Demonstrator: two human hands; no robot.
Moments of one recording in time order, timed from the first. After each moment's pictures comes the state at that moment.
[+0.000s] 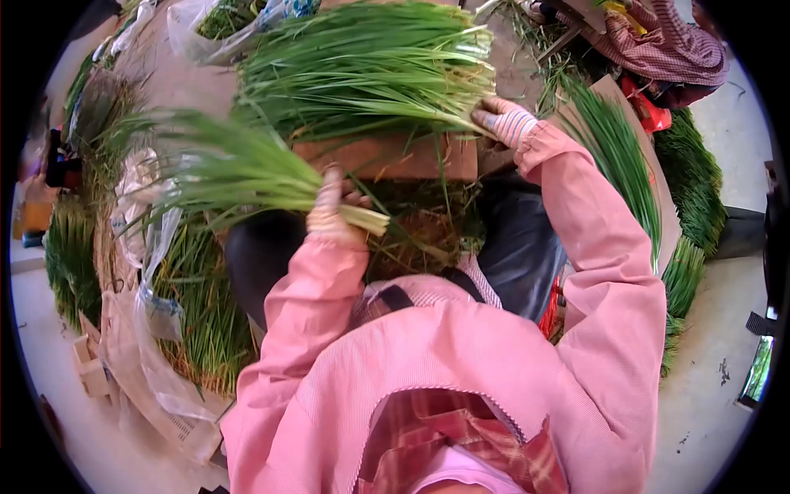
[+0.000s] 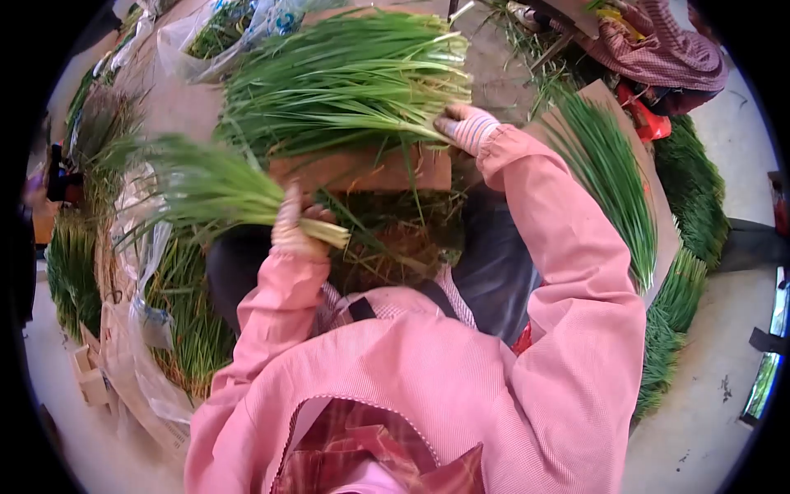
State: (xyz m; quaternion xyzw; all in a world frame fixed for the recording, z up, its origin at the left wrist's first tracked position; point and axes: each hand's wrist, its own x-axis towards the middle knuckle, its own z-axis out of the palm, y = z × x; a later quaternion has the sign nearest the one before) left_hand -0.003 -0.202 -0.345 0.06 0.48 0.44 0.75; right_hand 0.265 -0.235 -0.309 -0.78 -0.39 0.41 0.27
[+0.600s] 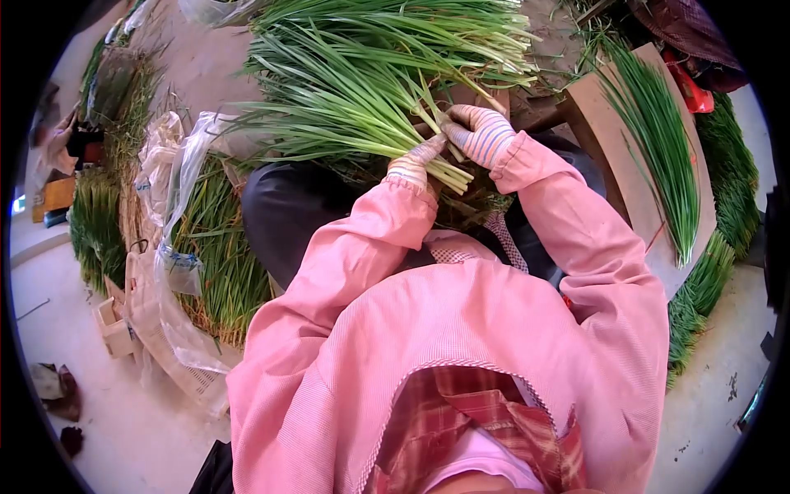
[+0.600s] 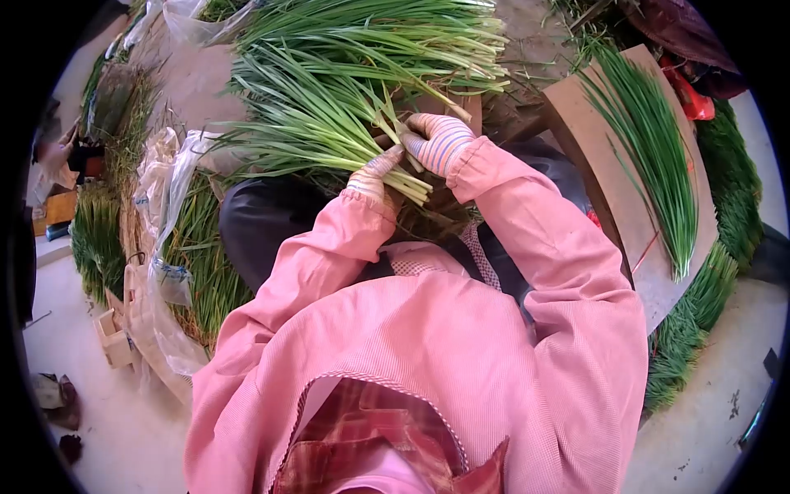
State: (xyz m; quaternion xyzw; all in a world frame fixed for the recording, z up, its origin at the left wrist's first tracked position) left_hand 0.042 -0.238 -0.407 0.11 0.38 0.30 0.87; right_hand 0.176 -0.263 -0.384 -0.67 -0.47 0.45 0.36
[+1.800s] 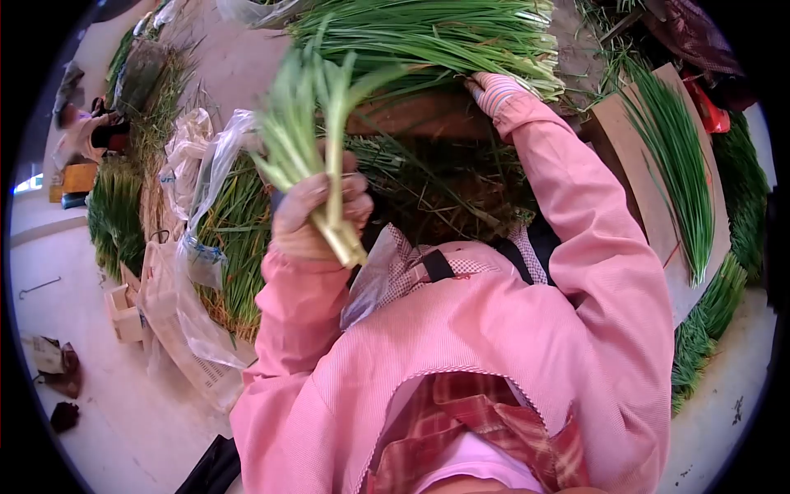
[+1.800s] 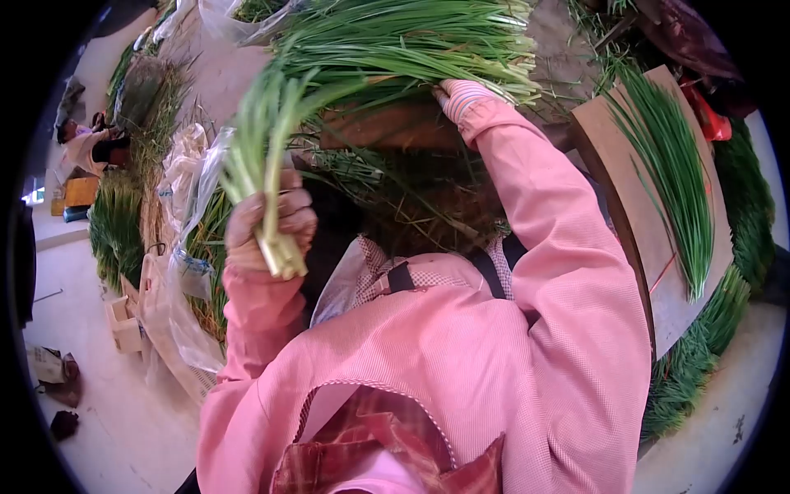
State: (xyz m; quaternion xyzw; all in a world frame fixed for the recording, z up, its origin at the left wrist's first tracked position) left_hand -0.087 -0.224 -0.252 0.15 0.20 0.38 0.89; right_hand 0.219 -0.175 -0.412 -0.71 -0.66 0.09 0.22
